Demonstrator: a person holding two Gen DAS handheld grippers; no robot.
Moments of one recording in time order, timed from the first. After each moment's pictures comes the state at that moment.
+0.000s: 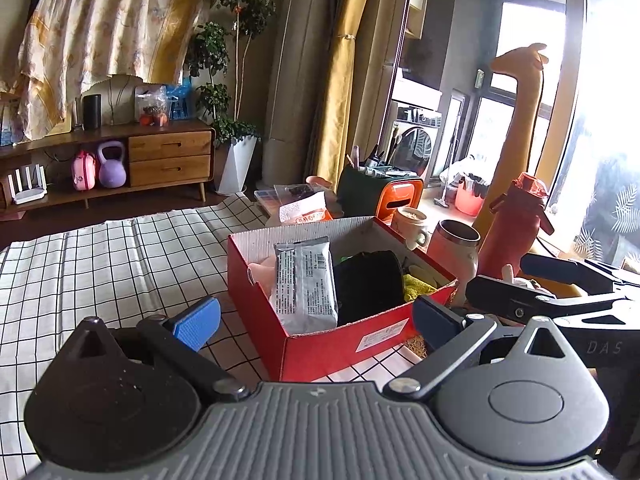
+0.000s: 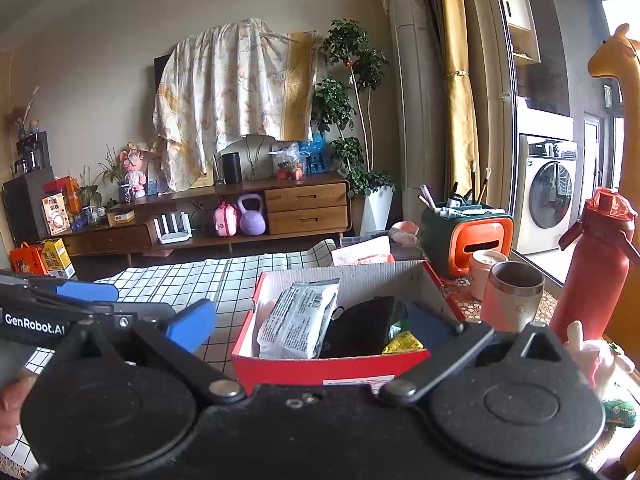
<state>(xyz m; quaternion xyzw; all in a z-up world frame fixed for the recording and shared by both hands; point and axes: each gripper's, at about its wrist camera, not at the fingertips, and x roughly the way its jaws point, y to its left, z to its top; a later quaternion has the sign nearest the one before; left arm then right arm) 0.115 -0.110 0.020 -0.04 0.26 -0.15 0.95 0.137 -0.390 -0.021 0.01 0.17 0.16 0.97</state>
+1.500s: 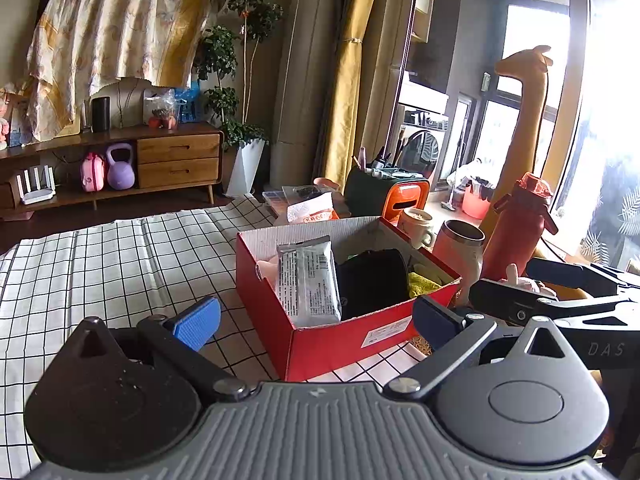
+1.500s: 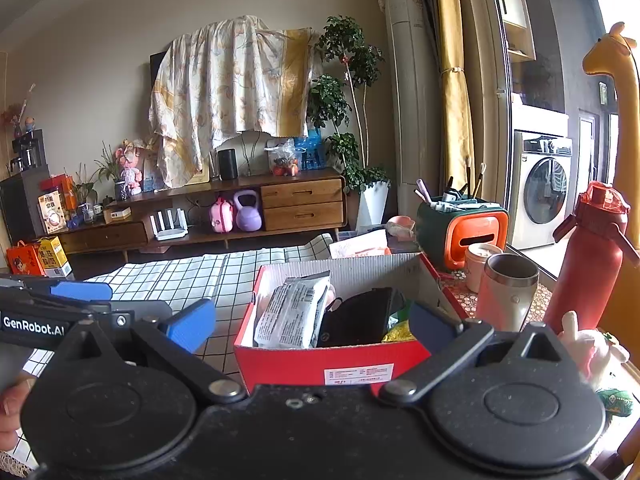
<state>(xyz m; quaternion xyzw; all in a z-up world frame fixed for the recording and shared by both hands) 0.104 -0.109 0.021 -0.04 0.25 -0.14 0.96 0.134 -0.392 -0.024 0.01 0.17 0.15 0.97</state>
